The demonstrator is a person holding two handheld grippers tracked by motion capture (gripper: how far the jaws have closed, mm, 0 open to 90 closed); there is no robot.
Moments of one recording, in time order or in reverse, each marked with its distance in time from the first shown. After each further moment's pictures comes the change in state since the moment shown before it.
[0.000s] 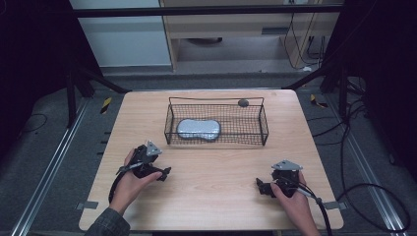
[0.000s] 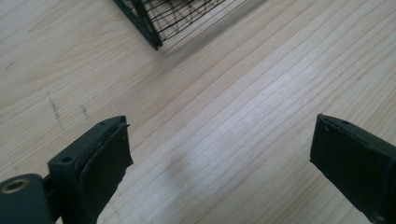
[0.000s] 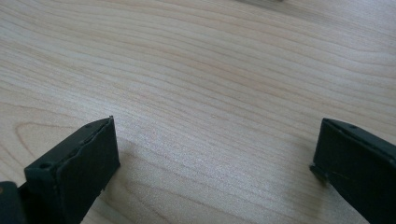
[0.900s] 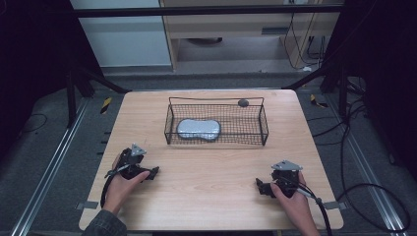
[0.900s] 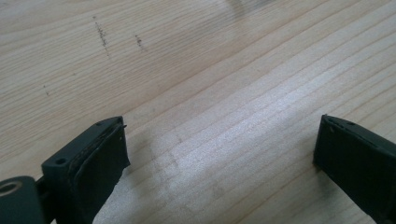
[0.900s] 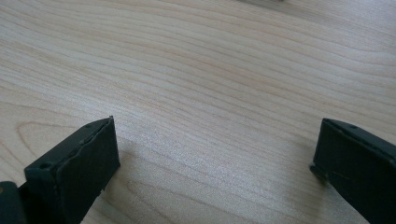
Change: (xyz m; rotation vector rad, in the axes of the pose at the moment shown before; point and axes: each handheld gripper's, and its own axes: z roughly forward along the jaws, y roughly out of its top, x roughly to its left) left arm 0.035 -0.040 0.015 -0.014 0.026 -0.146; right arm 0.001 0.000 0.000 0.000 -0.001 0.003
